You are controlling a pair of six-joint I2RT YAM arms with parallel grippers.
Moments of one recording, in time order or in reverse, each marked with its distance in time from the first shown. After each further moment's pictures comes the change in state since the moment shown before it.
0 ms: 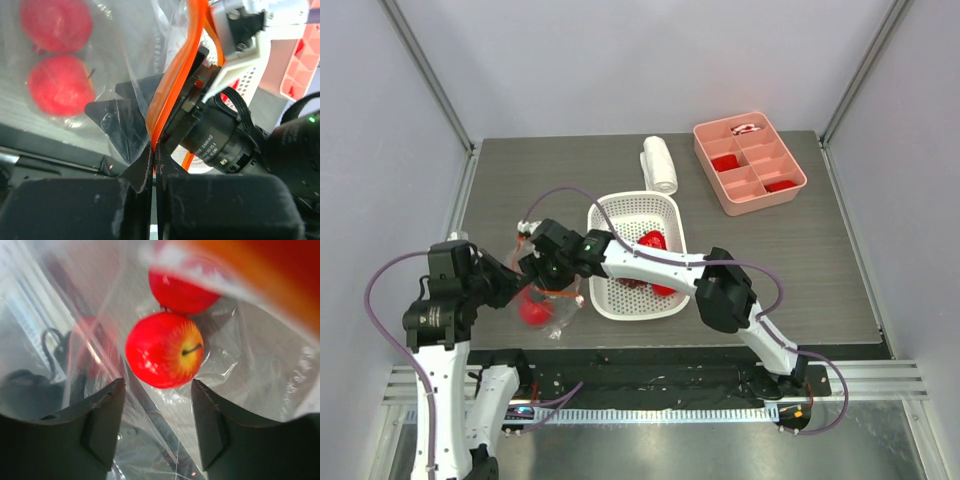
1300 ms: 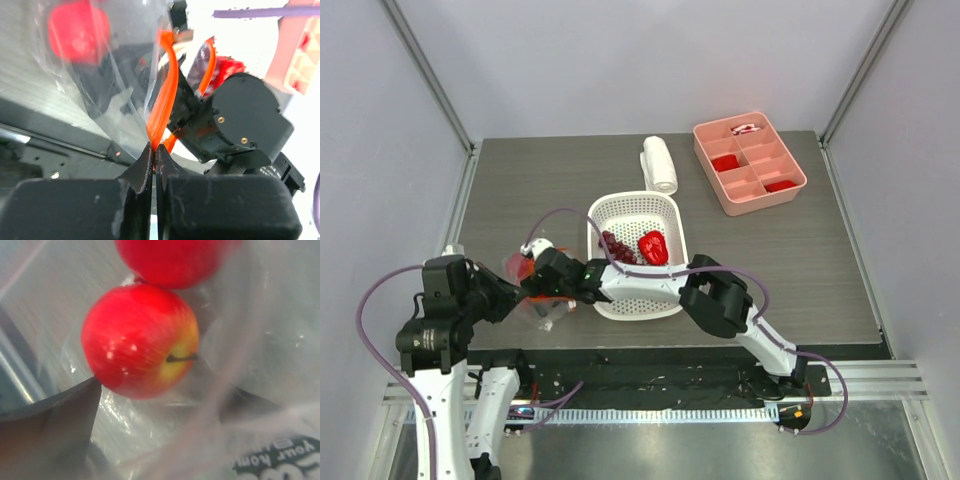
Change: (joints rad) left arm 0.000 -0.110 0.009 -0.134 -0.016 0.002; right arm 0.055 0.030 -0.264 0.371 0.233 -0.084
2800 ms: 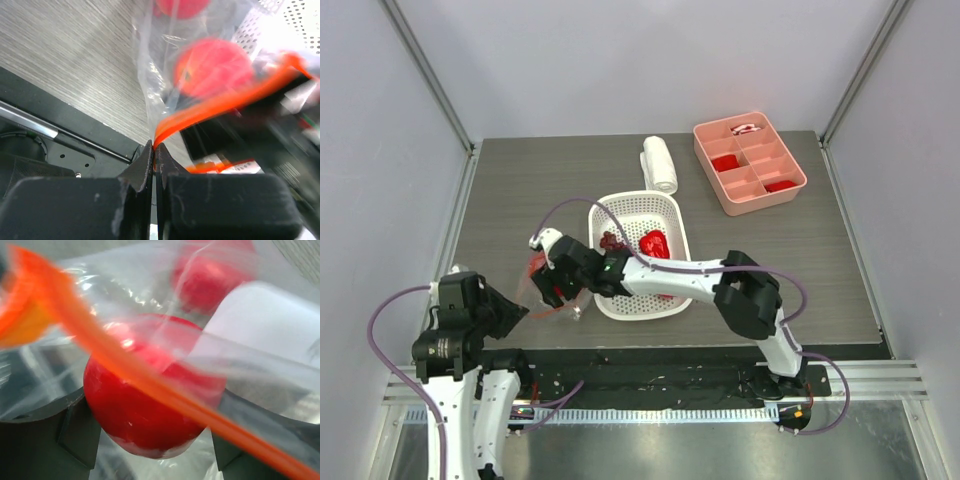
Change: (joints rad) left arm 0.000 -0.103 -0.180 0.002 -0.098 -0.033; right arm -0.027 -0.203 -0.143 -0.042 0.010 -0.145
